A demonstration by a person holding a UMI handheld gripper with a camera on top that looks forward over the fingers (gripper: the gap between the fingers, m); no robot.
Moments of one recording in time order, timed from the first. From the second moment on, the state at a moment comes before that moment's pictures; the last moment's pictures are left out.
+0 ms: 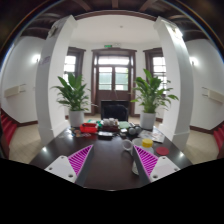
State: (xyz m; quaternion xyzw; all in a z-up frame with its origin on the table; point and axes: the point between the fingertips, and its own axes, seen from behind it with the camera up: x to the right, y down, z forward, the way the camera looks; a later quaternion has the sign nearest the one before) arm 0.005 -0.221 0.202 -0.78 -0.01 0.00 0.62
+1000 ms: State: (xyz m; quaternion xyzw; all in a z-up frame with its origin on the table) arm 0.125 -0.096 0.062 -0.79 0.01 -0.01 0.61
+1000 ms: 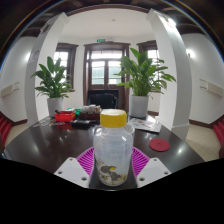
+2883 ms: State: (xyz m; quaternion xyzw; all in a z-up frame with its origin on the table) arm 0.122 -0.008 0.221 -0.75 0.16 0.09 0.64
